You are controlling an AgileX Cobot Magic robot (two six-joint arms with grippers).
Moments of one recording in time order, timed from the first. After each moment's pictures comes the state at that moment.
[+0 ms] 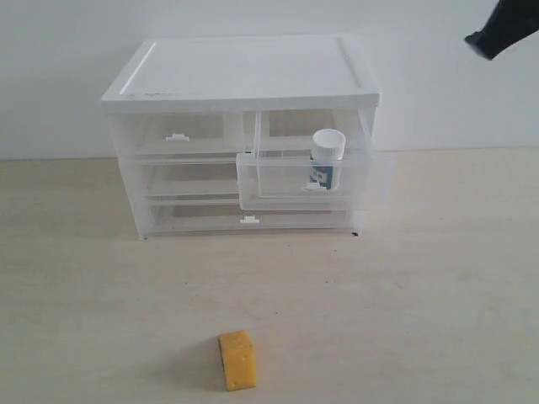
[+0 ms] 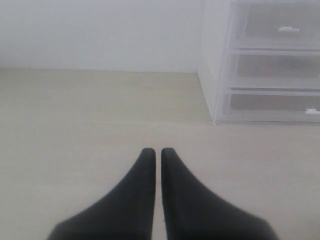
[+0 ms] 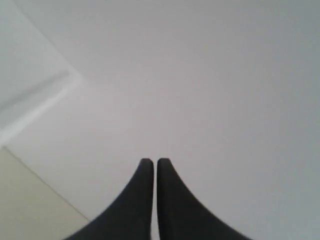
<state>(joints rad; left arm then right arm) 0.02 0.00 0.00 -0.01 0.29 -0.04 0.35 1.24 -1.03 -1.75 0.31 0.93</state>
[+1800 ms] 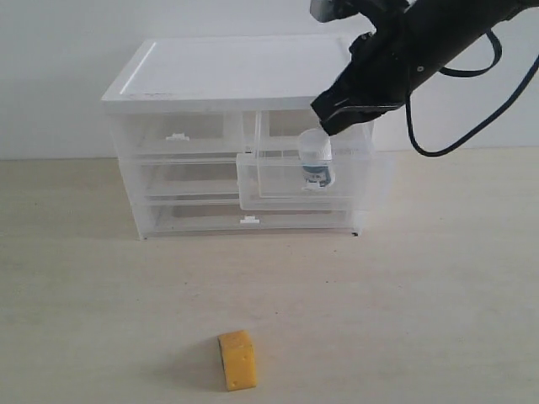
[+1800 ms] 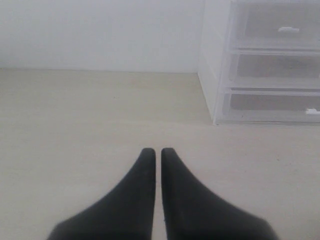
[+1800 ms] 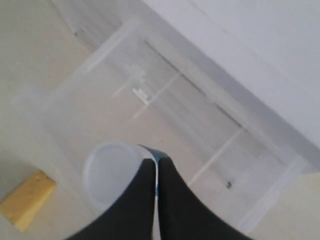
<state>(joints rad) 0.02 0.00 0.00 -0.01 0.29 -0.04 0.35 1.76 -1.57 0.45 0.88 -0.66</state>
